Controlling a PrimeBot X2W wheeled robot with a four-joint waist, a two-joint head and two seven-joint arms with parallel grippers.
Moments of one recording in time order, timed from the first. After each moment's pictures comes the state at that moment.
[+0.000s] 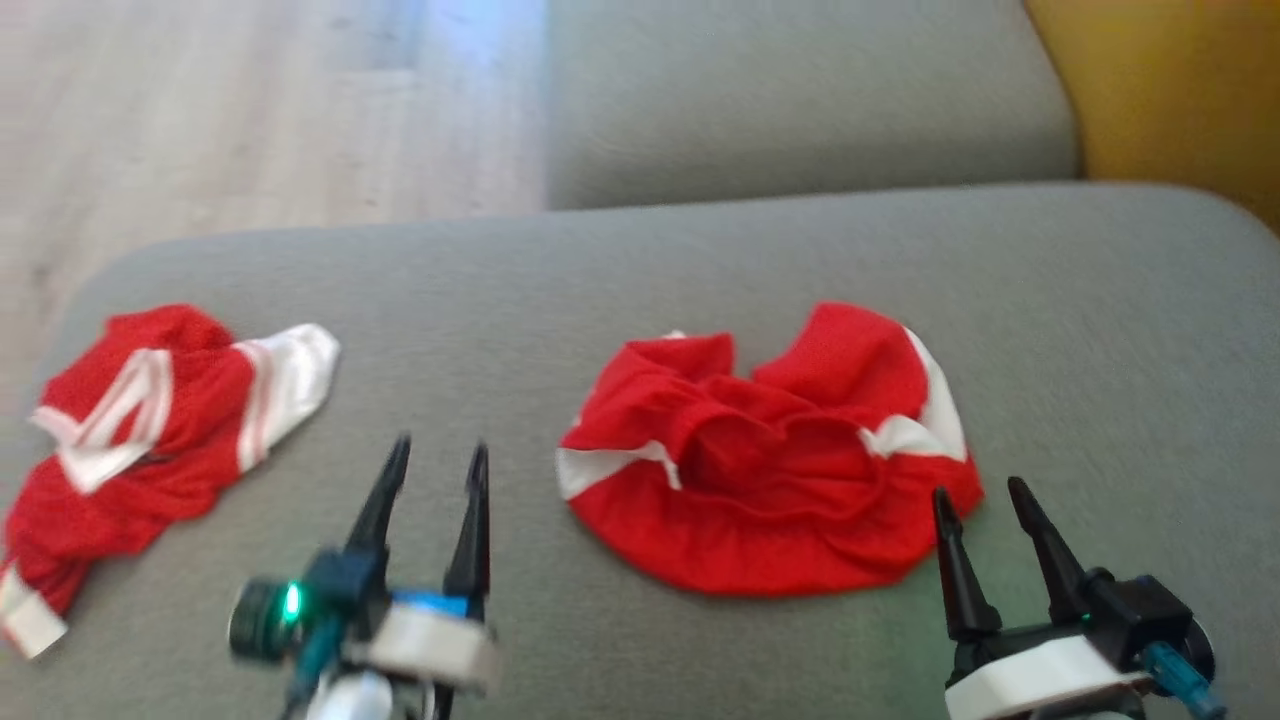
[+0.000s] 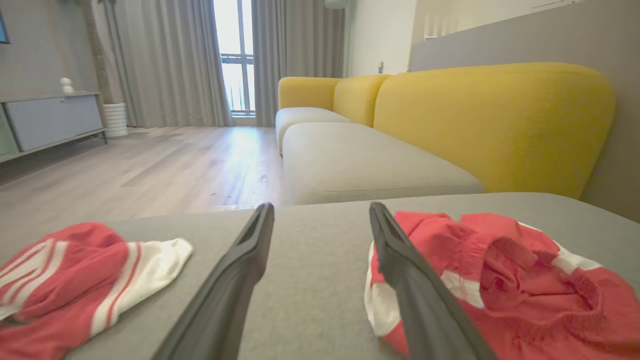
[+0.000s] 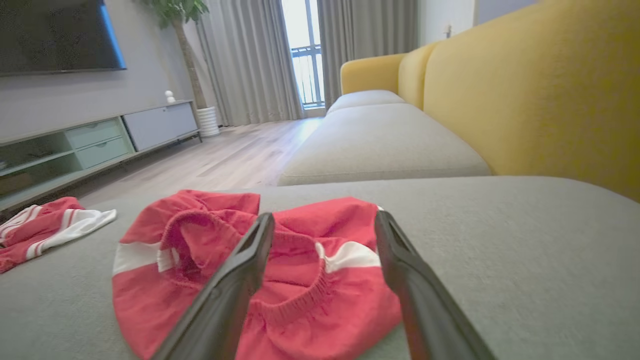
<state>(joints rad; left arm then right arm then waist) -0.17 0.21 -0.51 0.31 -0.42 0.15 -0.25 0.10 -0.05 0.09 0.22 0.13 0.13 -0.26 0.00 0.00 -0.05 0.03</state>
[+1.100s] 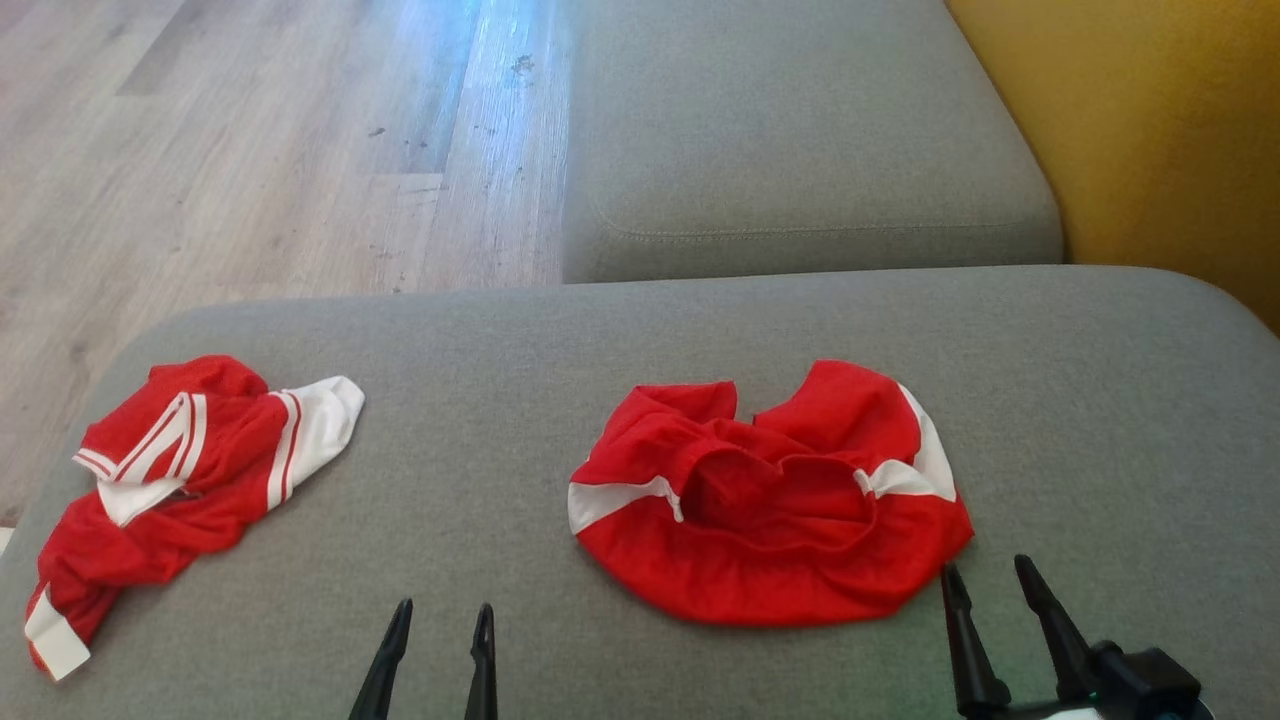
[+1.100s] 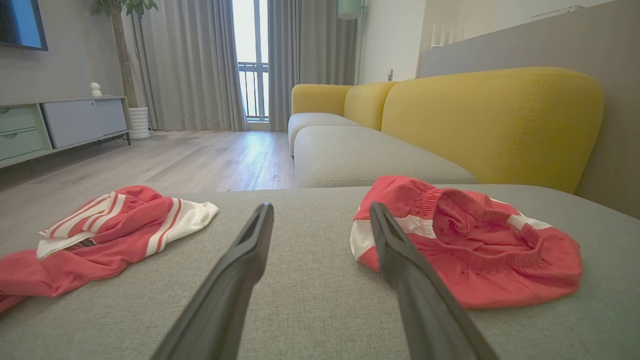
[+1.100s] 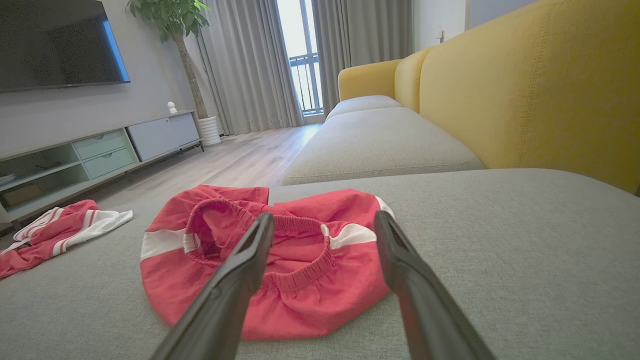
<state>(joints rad) 0.25 0.07 -0.29 0.10 -0.13 0.07 -0.25 0.22 -0.04 0.09 0.21 0.17 0.13 -0.26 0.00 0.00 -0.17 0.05</state>
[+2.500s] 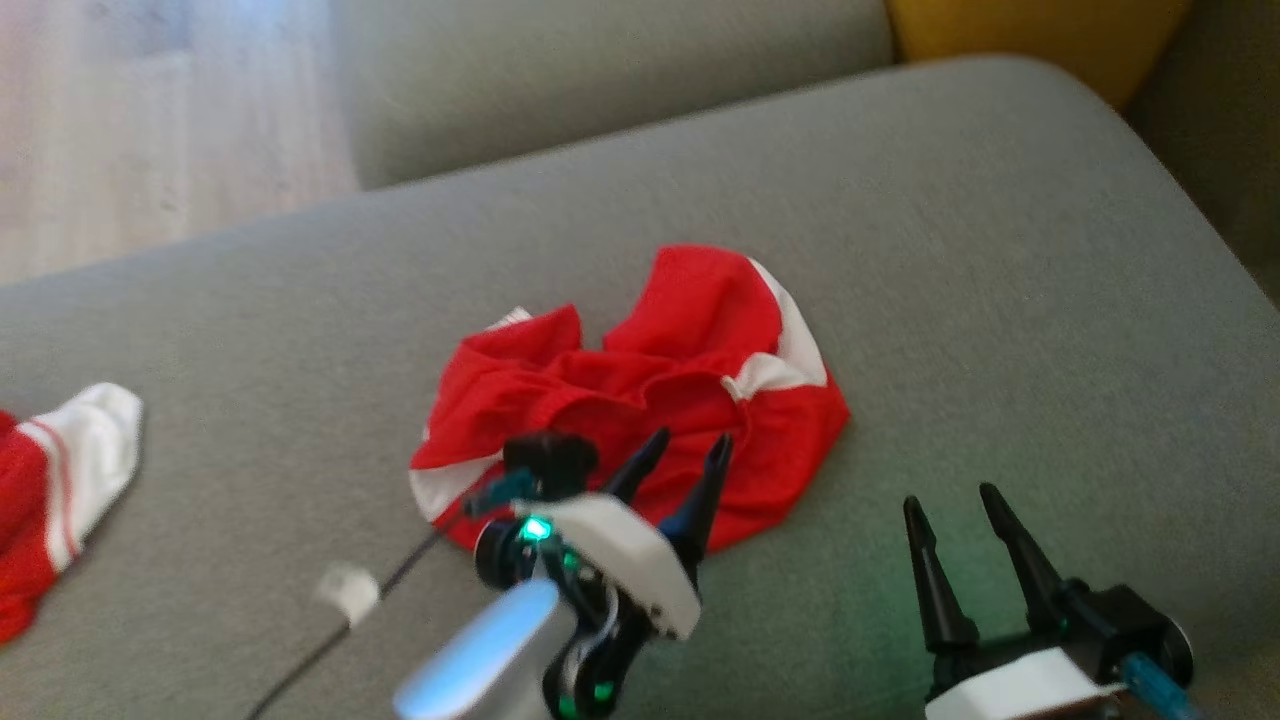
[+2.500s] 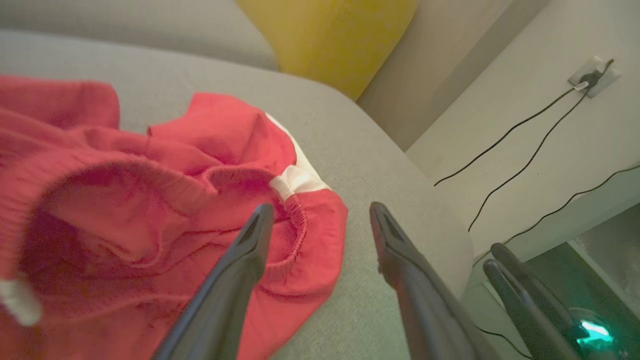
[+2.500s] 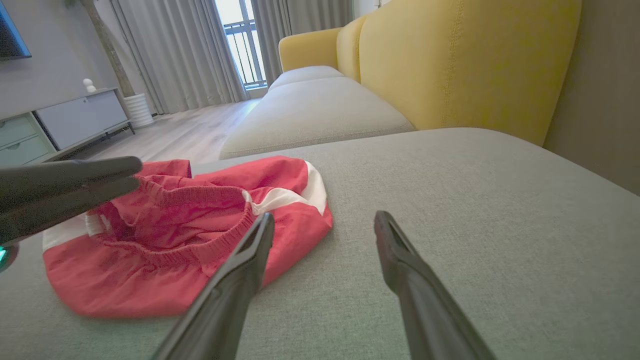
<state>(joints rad) -0.40 0.05 -0.85 0.41 -0.90 0.03 0.01 0.13 -0.04 0.13 0.18 0.11 0.13 -0.26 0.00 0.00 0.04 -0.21</state>
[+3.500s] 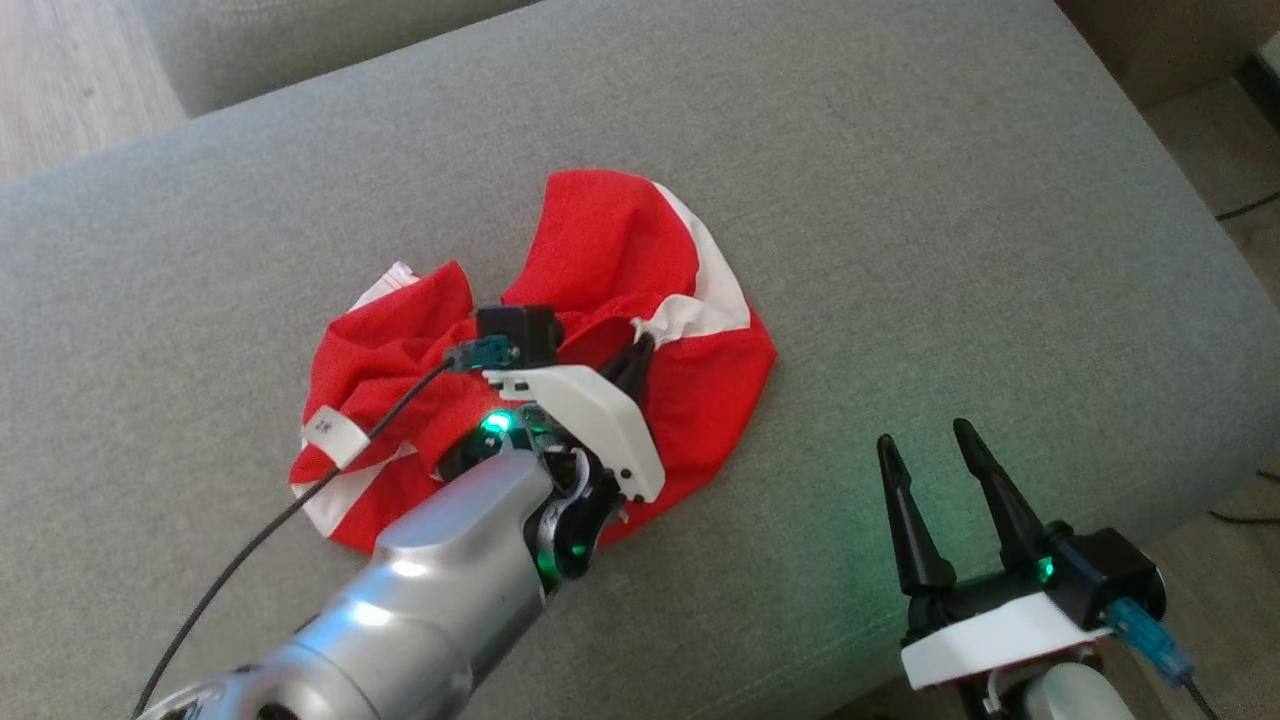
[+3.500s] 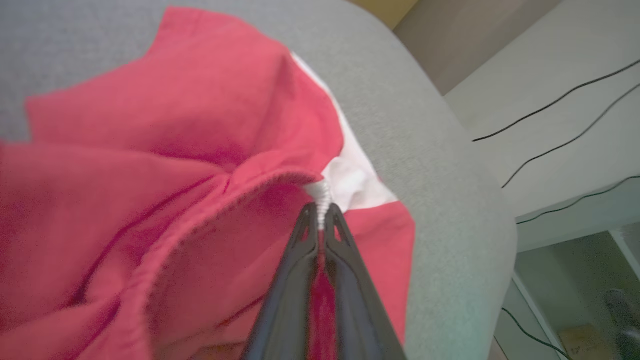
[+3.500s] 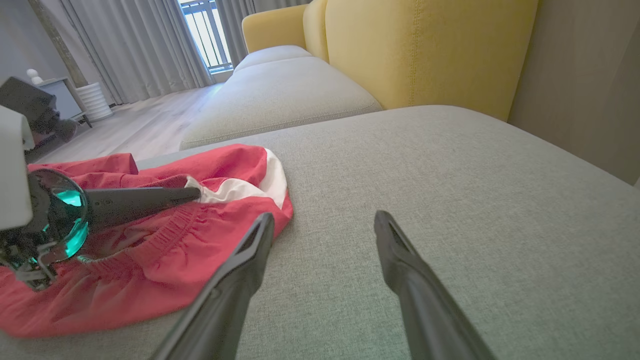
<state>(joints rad) -0.78 0.05 -1.14 0.76 -1.33 0.07 -0.01 0.03 -0.04 0.18 0.18 0.16 0.13 -0.26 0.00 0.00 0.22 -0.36</state>
